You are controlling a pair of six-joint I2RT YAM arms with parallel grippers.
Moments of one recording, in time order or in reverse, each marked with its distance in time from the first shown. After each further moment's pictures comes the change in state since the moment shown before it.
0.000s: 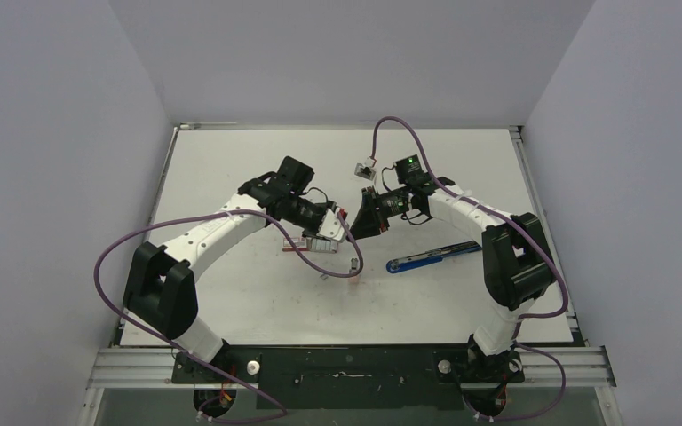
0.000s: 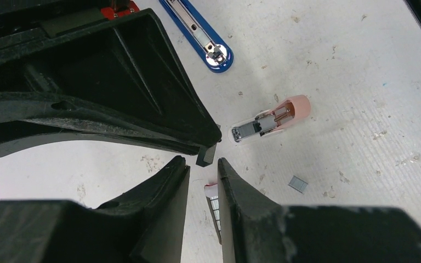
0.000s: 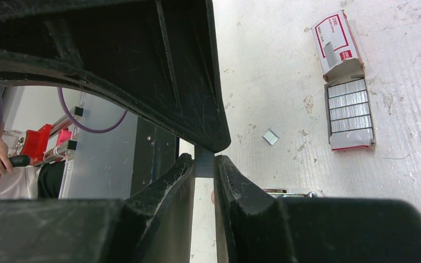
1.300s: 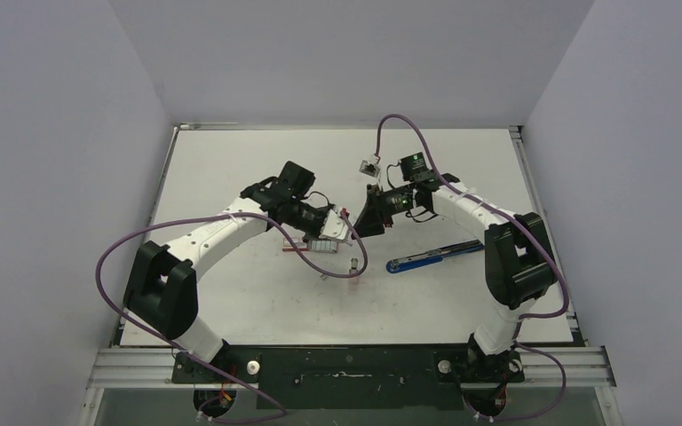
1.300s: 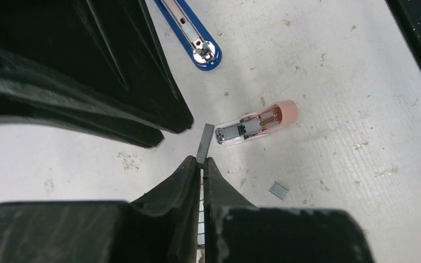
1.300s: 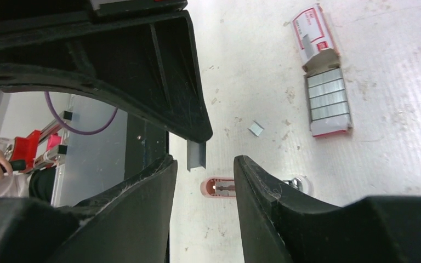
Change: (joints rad) left arm -0.012 0.000 -0.034 0.028 -0.009 -0.065; right arm -0.022 0.000 0.010 -0.024 0.029 -0.009
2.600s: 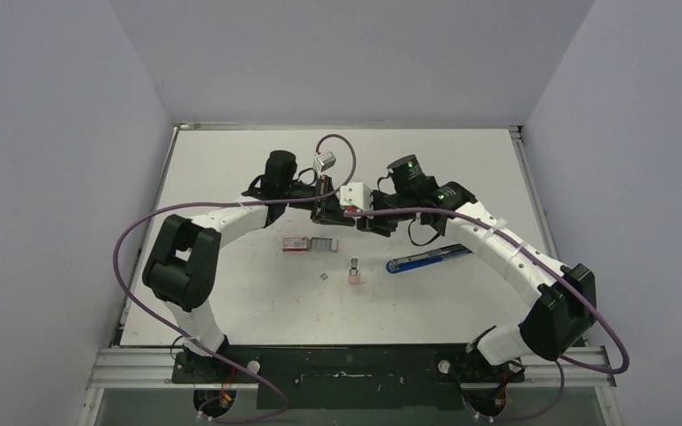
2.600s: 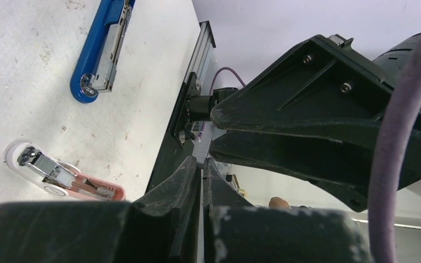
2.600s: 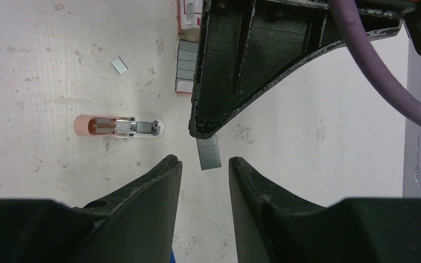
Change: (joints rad) left arm 0.155 0.184 -0.128 0.847 0.311 -2.124; right arm 0.214 -0.332 0.048 -0.263 0.727 -0.726
